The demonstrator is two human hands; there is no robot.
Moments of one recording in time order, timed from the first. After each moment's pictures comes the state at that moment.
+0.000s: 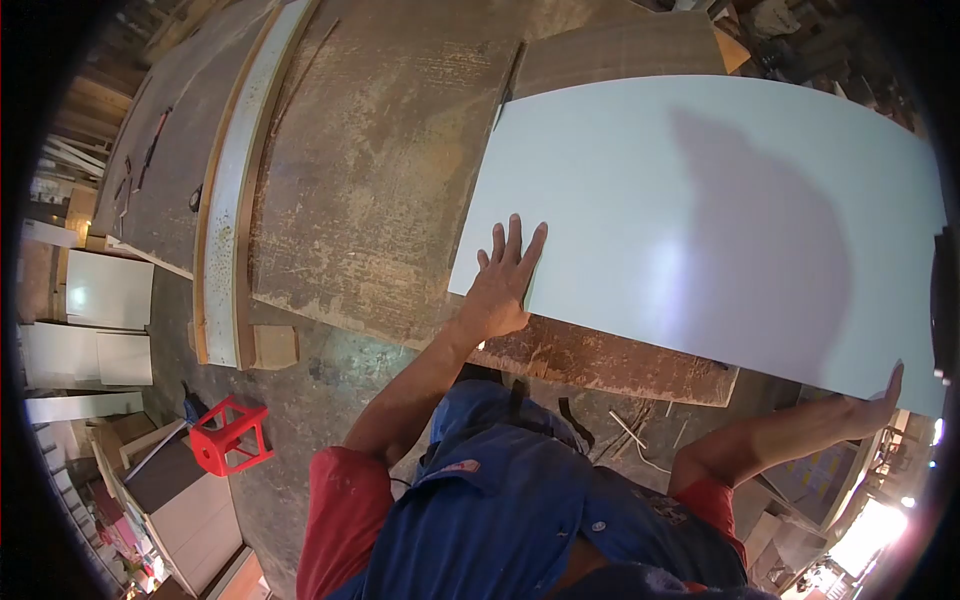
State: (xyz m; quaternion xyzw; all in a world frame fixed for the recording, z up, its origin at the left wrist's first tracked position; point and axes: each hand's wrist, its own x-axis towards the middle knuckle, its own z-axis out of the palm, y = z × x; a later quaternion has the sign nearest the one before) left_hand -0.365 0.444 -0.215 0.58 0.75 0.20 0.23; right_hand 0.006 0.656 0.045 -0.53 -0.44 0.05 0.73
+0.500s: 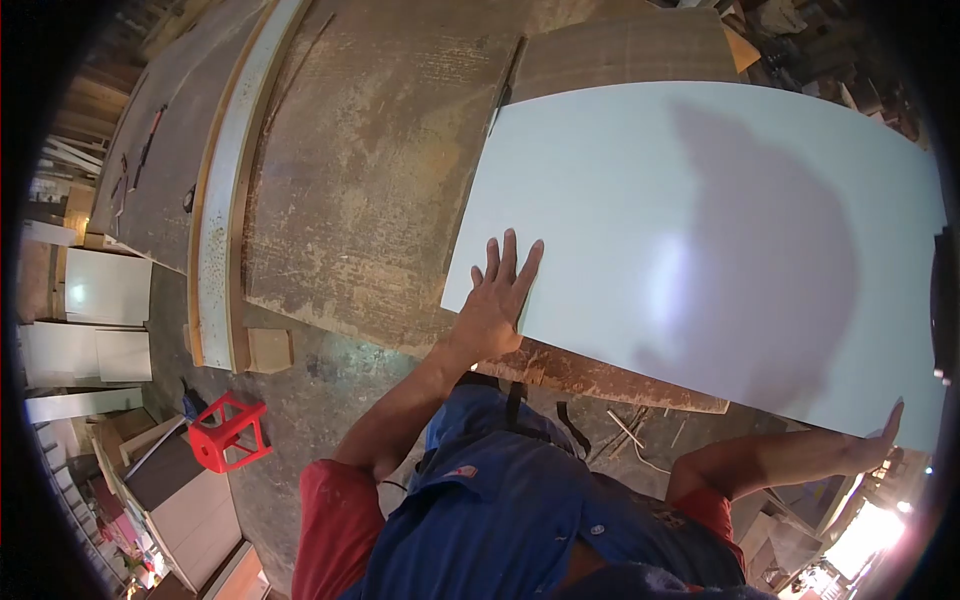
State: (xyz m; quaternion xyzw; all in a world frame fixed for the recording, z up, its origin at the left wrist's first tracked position) left_hand -0.357 0.434 -0.214 0.57 0.75 0.24 0.23; right_hand -0.029 0.643 0.062 -0.49 -0.29 0.19 0.80
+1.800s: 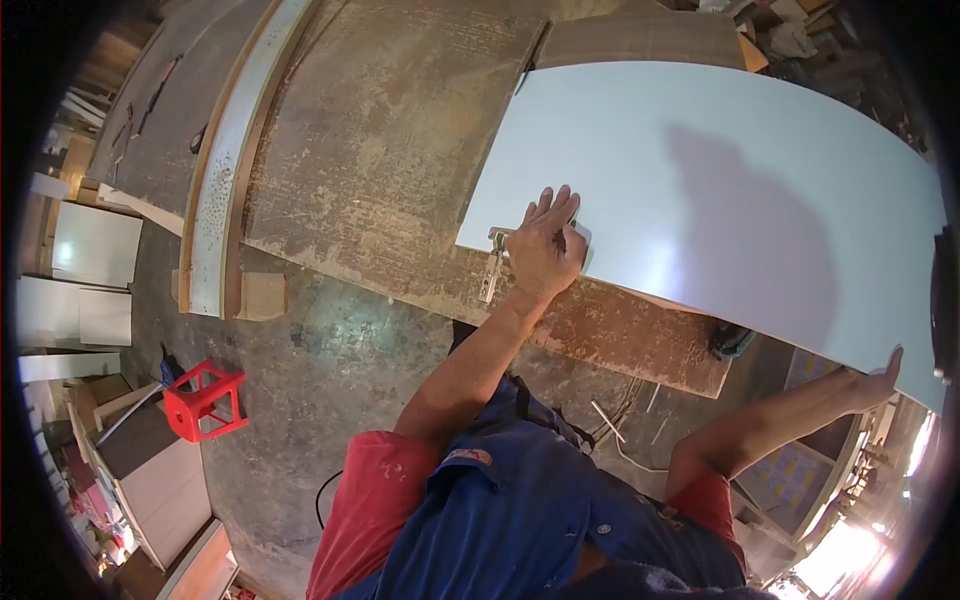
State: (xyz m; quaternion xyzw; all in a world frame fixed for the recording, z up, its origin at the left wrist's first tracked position) left_hand -0.310 0.470 -0.235 0.34 0.73 0.60 0.01; right_hand 0.013 0.682 0.044 -0.38 -0.37 0.22 0.82
